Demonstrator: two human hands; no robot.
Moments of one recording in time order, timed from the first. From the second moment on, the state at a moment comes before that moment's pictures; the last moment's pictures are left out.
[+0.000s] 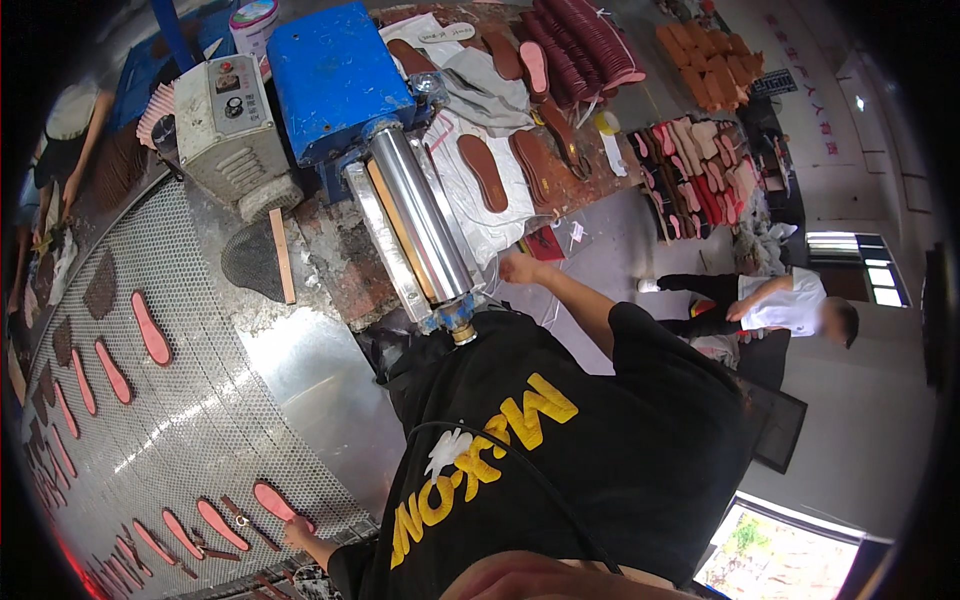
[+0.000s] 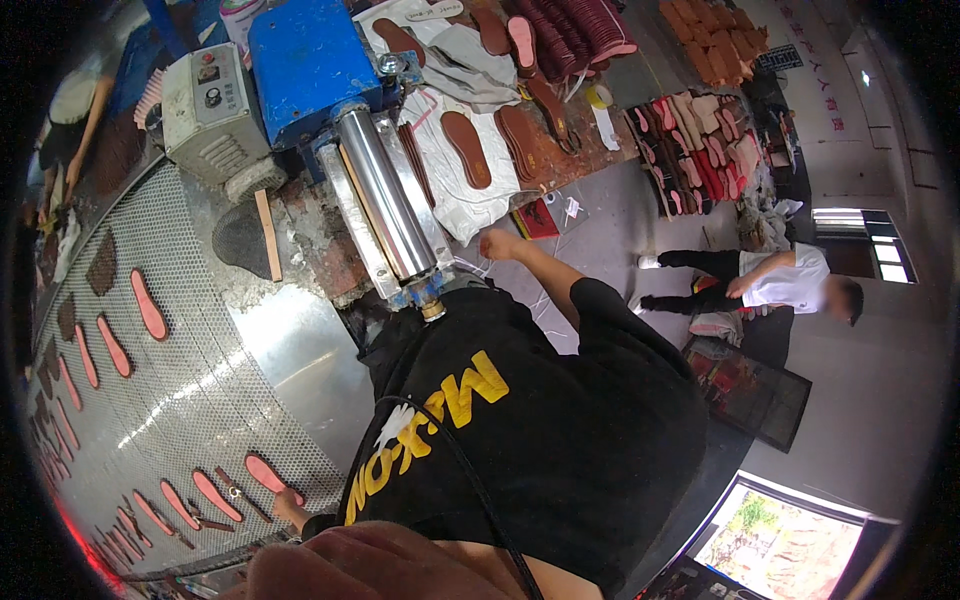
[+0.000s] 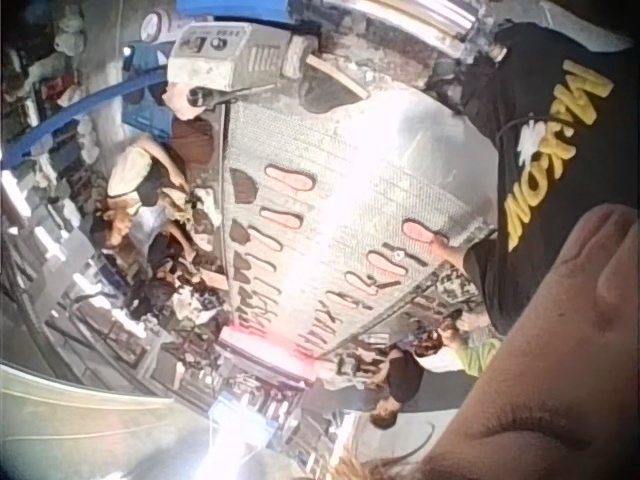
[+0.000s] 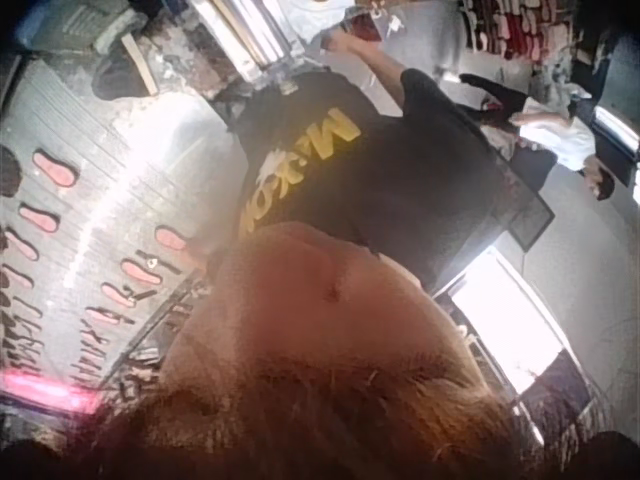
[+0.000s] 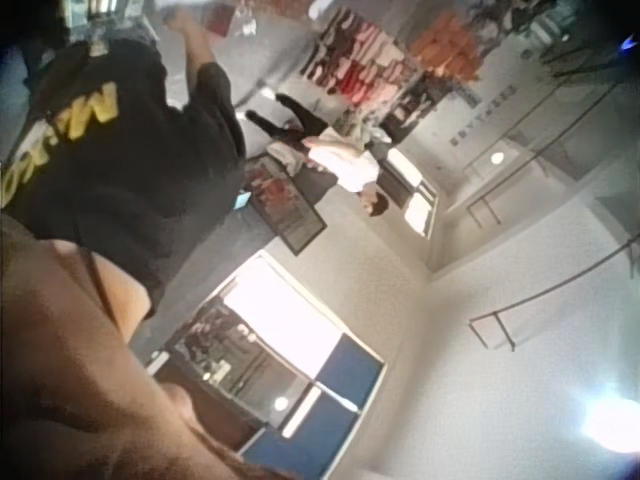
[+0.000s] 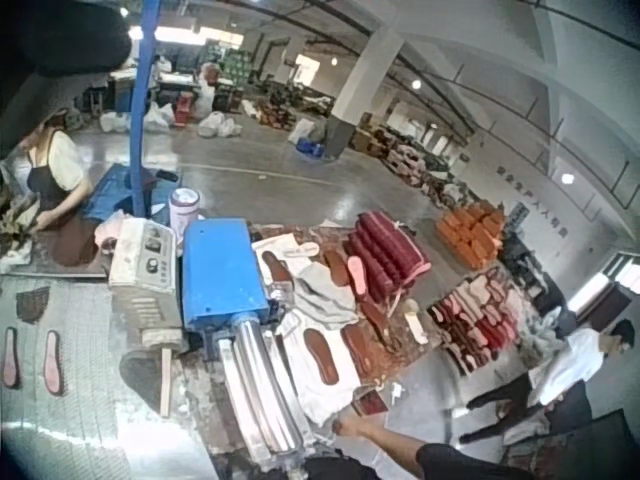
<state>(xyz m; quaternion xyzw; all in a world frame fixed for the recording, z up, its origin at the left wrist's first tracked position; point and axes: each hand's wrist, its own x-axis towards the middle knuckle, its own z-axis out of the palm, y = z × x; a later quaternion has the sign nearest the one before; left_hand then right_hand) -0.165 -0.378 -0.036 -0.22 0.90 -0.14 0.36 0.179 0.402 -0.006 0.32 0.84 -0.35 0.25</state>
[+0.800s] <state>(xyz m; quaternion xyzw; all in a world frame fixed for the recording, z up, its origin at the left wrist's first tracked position) -0.069 -0.131 -0.057 -0.02 0.85 0.44 0.29 0.075 0.508 0.014 0.66 0.73 -0.17 0.03</state>
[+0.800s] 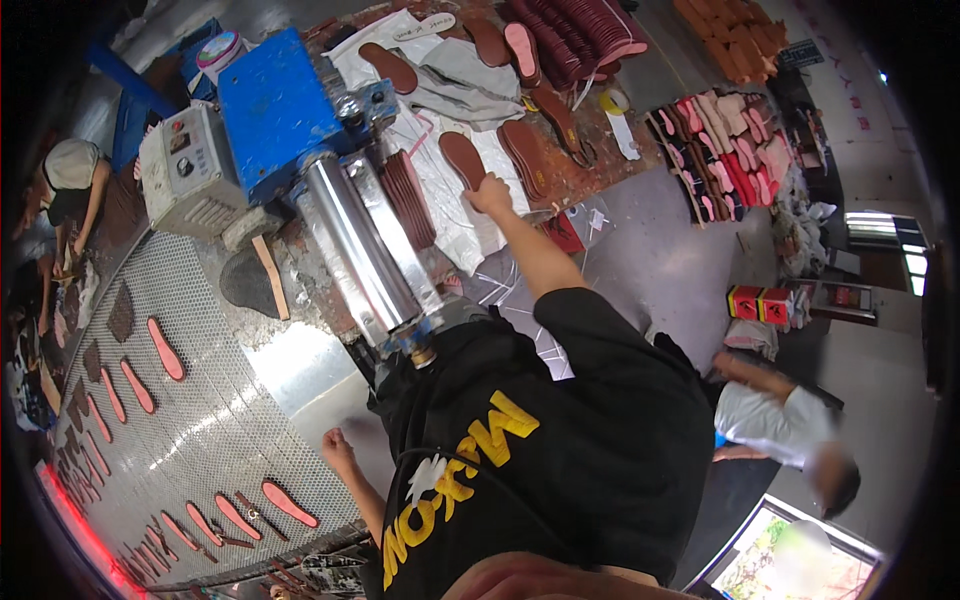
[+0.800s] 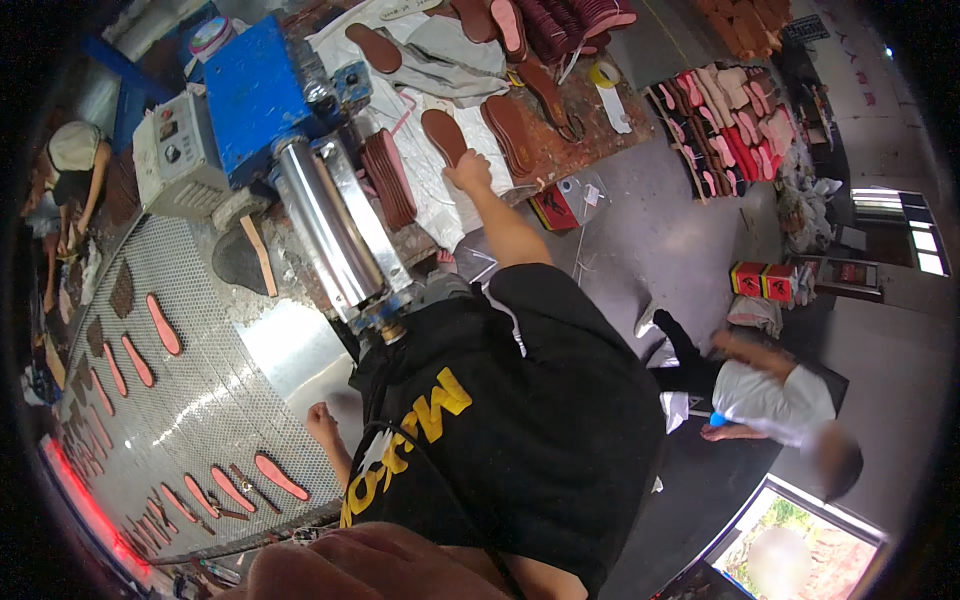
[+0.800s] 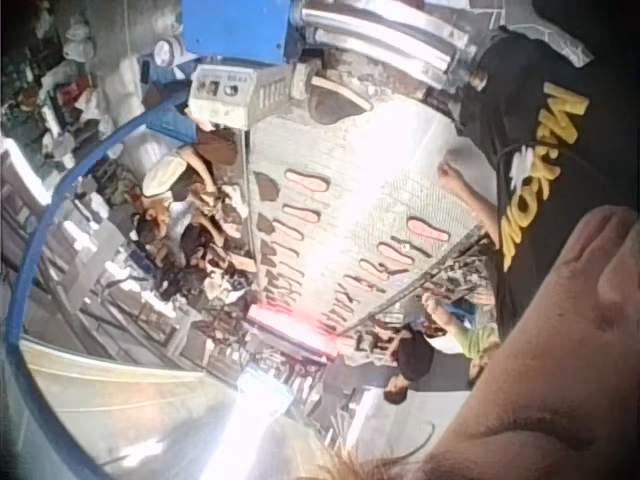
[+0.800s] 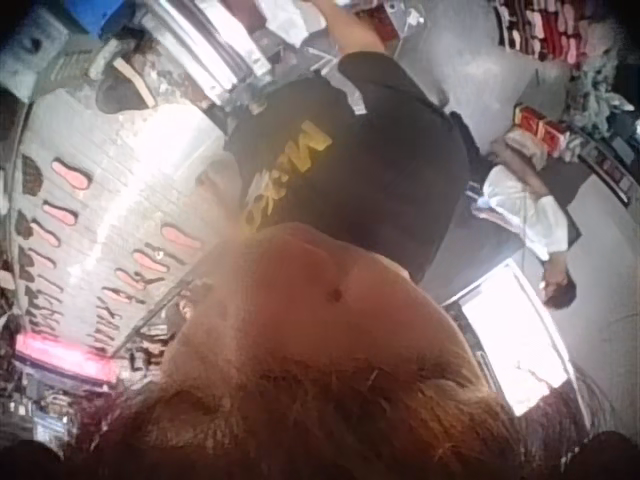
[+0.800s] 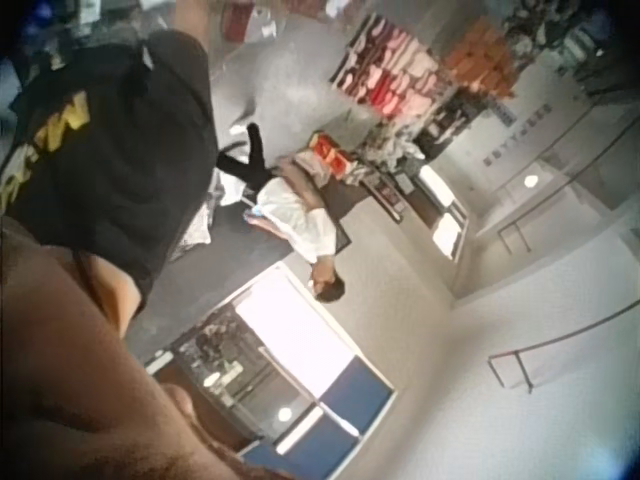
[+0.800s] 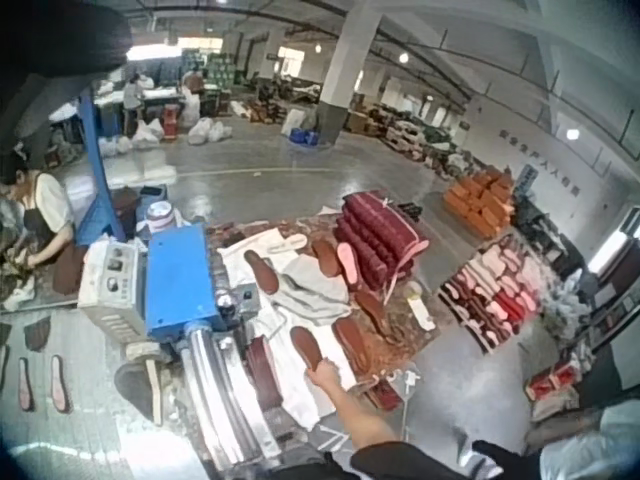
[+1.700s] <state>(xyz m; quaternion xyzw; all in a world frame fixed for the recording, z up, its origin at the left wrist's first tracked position) 0.017 -0.032 -0.008 -0.15 0.82 0.42 0.37 0.185 0.619 0.016 0.73 0.66 -0.19 0.06</state>
